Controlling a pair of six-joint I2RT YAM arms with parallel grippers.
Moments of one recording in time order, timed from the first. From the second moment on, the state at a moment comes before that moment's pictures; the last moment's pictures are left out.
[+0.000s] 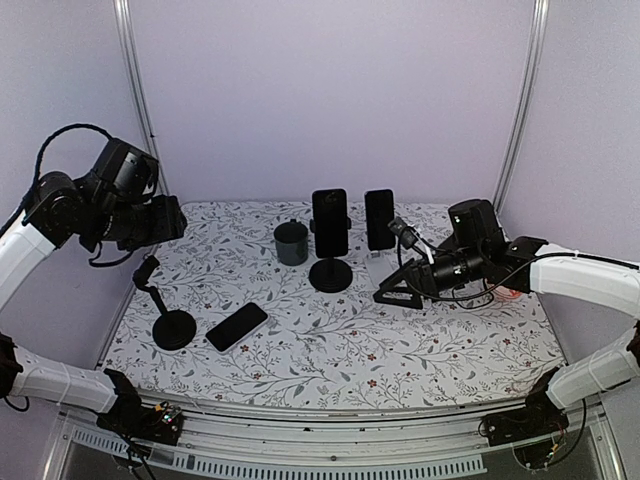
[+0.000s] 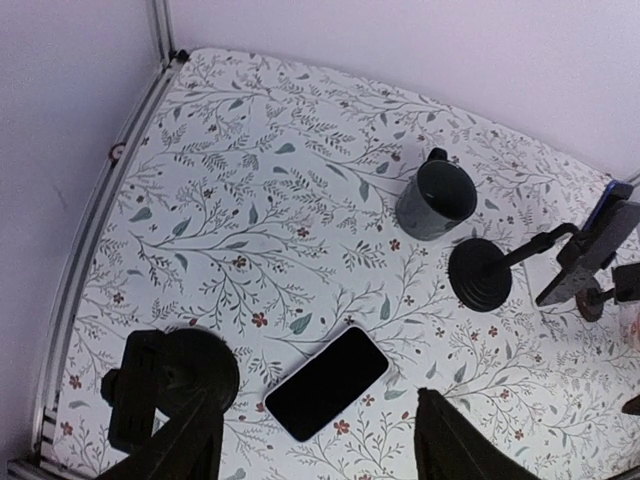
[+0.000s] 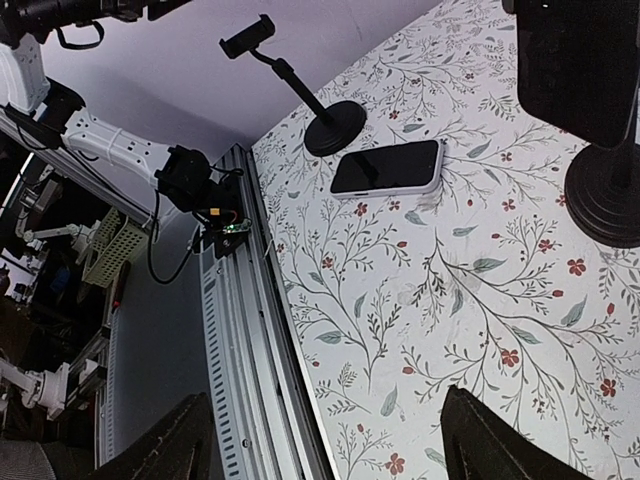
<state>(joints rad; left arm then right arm) -0.70 1.12 1.42 -1.13 -0.49 -0.73 0.67 1.30 0.89 -0.19 -0.78 0.20</state>
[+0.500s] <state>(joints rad) -0.66 1.07 1.33 -1.34 -0.43 -0.92 0.67 1.30 0.83 -0.15 -0.80 0.23</state>
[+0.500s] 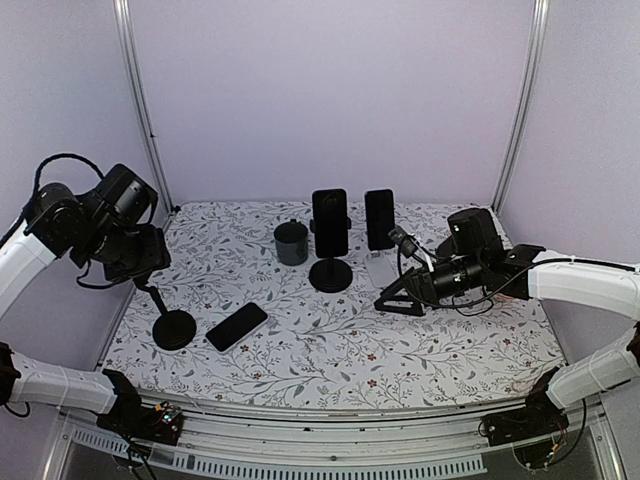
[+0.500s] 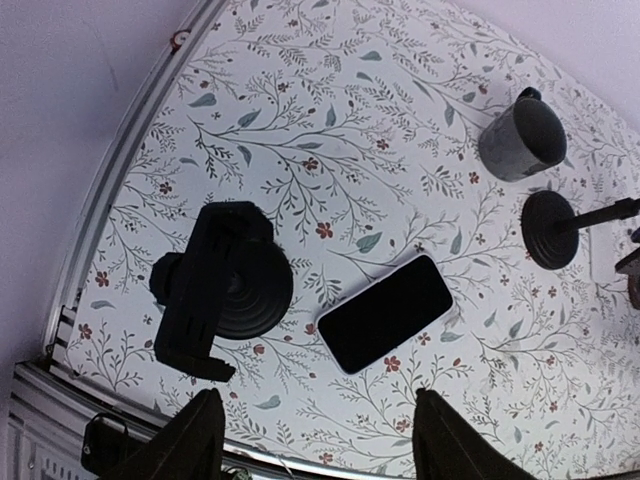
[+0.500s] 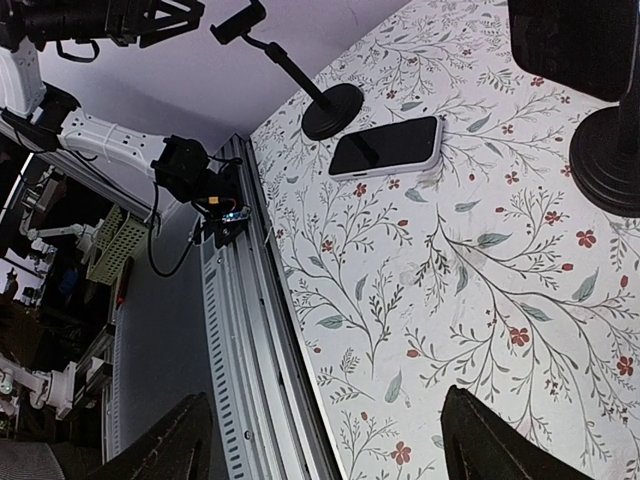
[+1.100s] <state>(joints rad) -0.55 1.05 1.24 -1.36 -0.42 -0.93 0.67 1.30 0.80 -0.12 -0.82 0.23</state>
